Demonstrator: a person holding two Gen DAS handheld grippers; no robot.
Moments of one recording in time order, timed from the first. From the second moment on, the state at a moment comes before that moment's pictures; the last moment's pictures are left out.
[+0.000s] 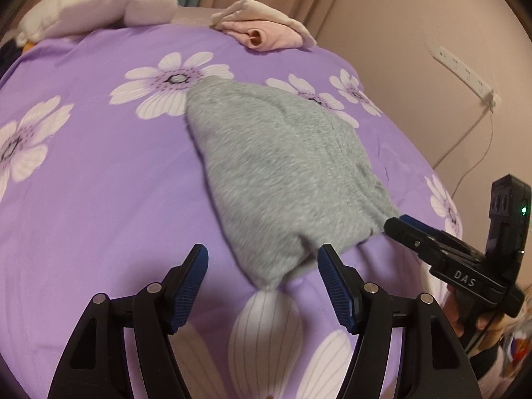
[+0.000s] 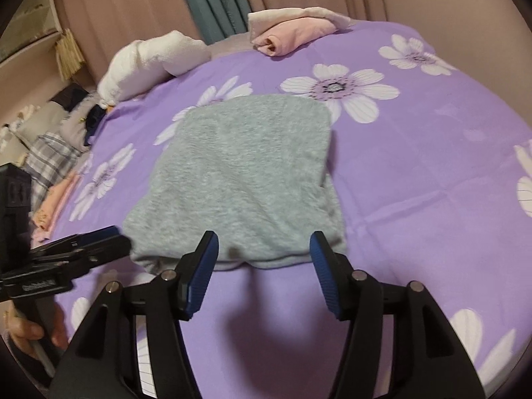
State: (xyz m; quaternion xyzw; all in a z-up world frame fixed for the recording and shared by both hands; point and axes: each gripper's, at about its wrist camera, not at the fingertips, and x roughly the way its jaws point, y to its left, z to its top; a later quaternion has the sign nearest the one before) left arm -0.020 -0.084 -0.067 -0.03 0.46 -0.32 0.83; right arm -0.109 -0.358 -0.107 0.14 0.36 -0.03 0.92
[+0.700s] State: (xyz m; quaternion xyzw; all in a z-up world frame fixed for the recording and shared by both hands) left arm -0.019 -0.050 -0.072 -0.14 0.49 -0.32 0.80; right arm -0.137 -0.374 -0.096 0.14 0.35 -0.07 0.93
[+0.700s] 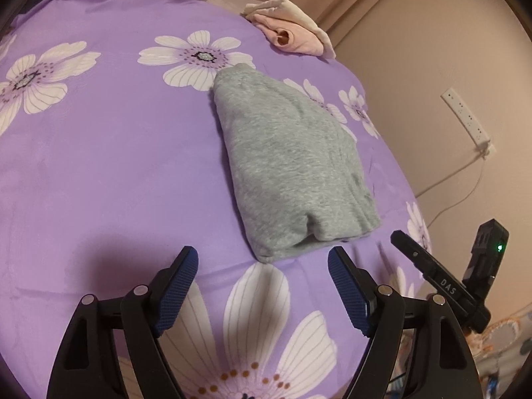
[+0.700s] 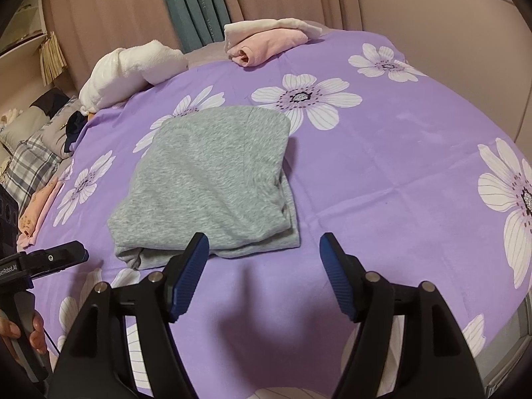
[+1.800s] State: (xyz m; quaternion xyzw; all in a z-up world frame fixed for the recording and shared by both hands) left arm -0.007 -0.075 -0.074 -0.14 0.52 -0.31 0.78; right arm -0.134 -0.399 -0.099 0.18 0.34 -0.07 0.92
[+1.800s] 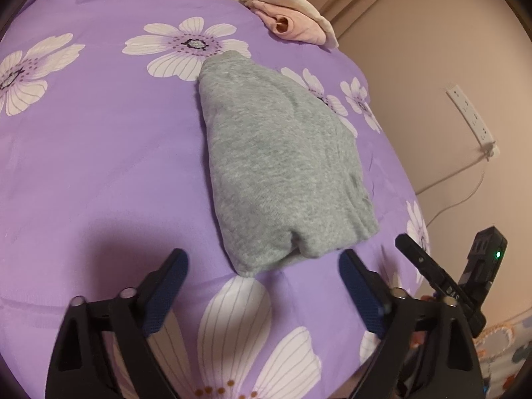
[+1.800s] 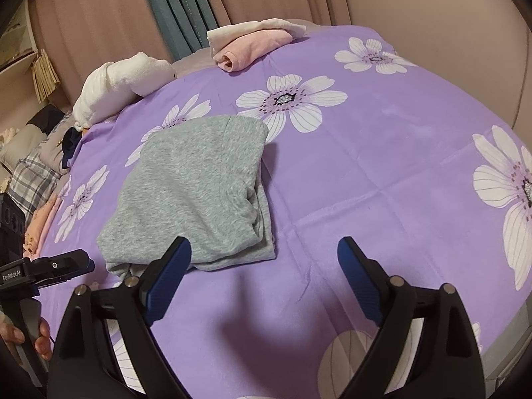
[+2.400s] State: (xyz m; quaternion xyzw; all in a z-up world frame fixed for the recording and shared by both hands) left arm 0.038 -0.080 -0.084 -0.17 0.52 -0.30 0.78; right arm -0.099 -0.438 -0.127 0.36 0.35 0.02 0.86
